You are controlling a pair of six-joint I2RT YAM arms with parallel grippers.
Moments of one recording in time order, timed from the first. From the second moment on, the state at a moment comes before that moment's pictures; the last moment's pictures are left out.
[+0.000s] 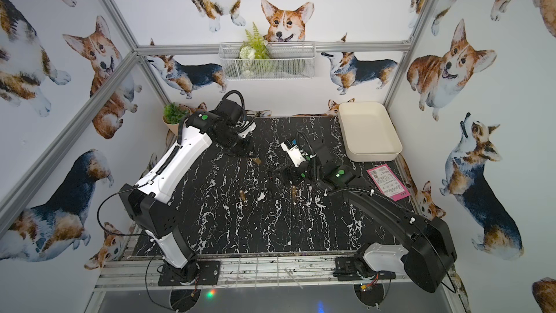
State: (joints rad) left arm -0.50 1.75 1.93 -1.36 0.36 -0.27; right arm 0.73 1.26 1.02 -0.32 -0.26 0.08
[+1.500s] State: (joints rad) left arm -0.57 1.73 1.90 -1.32 0.63 -0.31; right arm 0.77 1.31 1.10 -0.36 -0.28 -0.03
